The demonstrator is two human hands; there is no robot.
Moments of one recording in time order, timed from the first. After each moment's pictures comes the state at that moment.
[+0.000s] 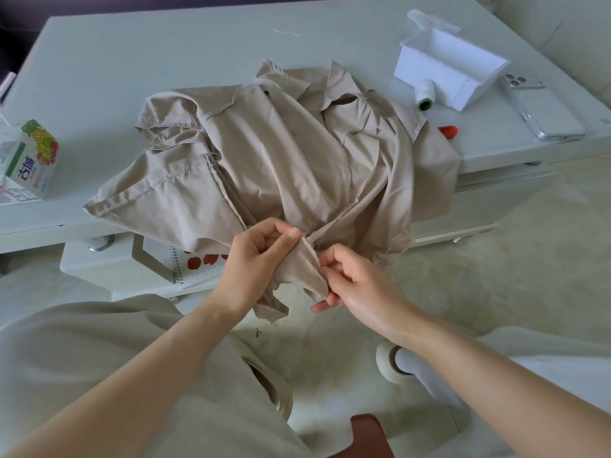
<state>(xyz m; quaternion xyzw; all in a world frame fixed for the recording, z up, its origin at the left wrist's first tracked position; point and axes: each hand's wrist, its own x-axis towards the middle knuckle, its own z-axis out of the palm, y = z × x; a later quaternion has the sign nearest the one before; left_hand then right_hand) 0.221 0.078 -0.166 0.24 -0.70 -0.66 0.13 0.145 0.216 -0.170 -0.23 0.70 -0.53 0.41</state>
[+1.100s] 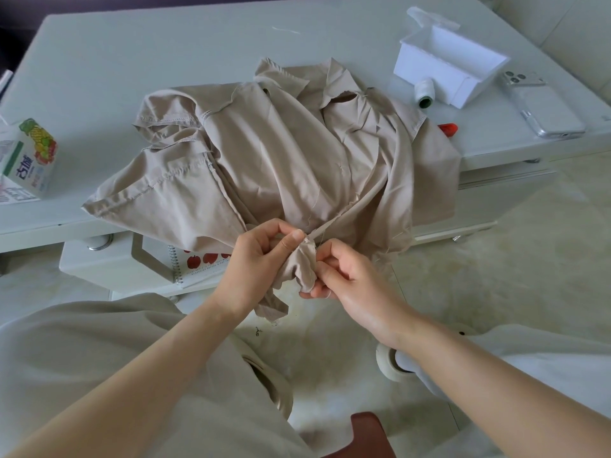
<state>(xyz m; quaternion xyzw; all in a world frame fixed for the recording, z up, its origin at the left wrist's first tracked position) 0.220 0.081 -0.166 0.23 -0.69 -0.67 0.12 0.152 0.215 -0.162 -0.23 0.66 -0.59 0.41</state>
